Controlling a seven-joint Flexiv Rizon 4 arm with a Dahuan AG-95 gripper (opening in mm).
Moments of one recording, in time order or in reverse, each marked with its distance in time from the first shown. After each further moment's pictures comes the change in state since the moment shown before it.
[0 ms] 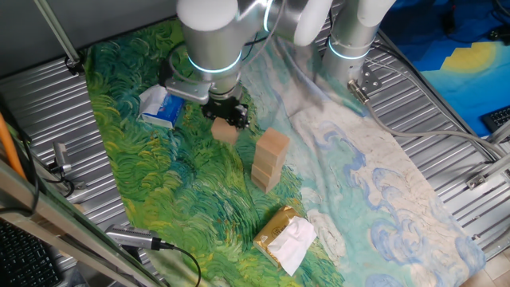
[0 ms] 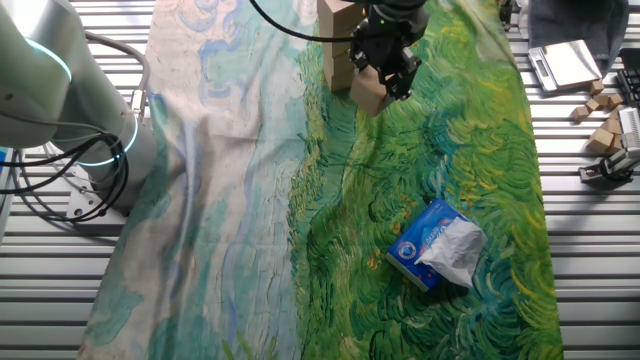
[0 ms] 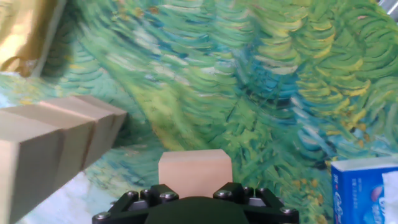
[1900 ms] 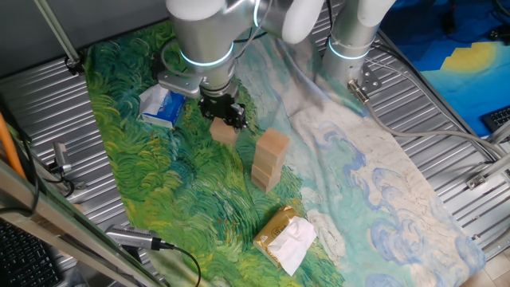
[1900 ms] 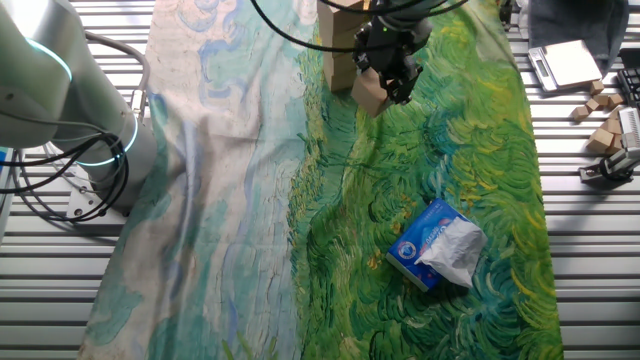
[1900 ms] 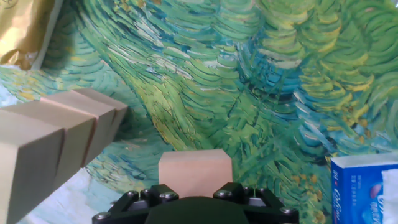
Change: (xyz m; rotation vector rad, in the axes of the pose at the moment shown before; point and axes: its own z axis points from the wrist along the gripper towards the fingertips) arm -0.004 -0.001 0.001 -0.070 -0.050 0.062
